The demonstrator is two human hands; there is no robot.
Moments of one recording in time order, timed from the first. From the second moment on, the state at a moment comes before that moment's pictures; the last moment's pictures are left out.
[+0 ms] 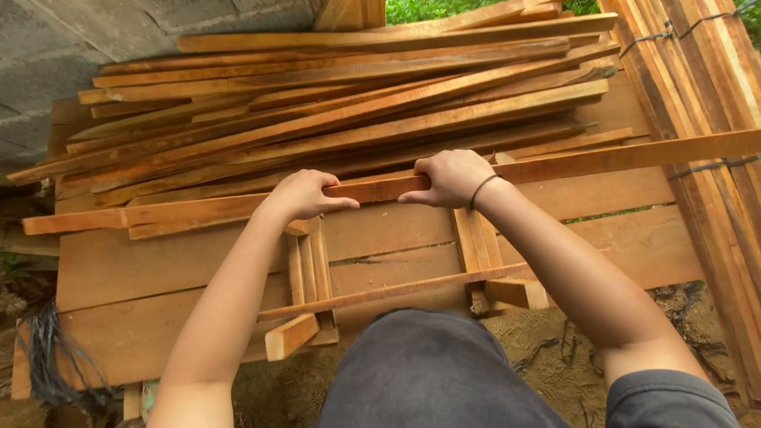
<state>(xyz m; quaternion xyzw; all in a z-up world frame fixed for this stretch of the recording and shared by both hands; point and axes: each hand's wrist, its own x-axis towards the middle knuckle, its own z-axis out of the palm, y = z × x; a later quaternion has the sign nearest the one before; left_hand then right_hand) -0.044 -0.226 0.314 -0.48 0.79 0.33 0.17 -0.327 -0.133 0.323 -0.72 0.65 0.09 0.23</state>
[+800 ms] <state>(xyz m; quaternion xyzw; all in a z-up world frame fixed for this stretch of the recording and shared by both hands) -0.048 -0.191 0.059 -0.49 0.80 0.28 0.22 -0.317 -0.111 0.065 -0.70 0.67 0.15 0.20</state>
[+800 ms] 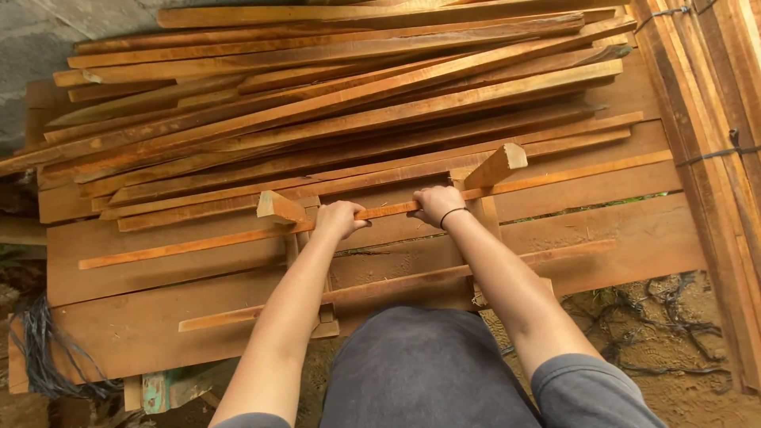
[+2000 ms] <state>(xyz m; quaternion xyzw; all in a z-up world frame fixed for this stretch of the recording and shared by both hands) -0.042 -0.143 -0.004 -0.53 0.78 0.28 0.20 -0.300 -0.076 -0.006 -0.69 0.69 0.05 0.22</state>
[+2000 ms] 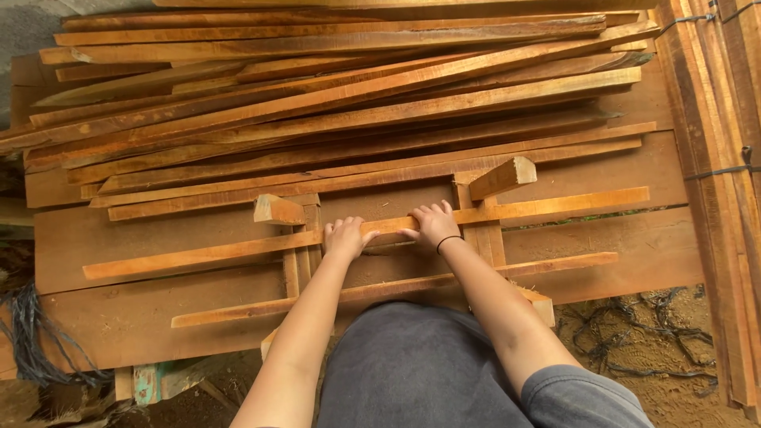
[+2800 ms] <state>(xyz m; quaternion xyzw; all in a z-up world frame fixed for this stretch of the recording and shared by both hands) -0.032 -0.097 -0.043 -0.54 0.81 0.18 0.14 -0.278 -0.040 0.041 -0.68 0.70 0.06 0.22</state>
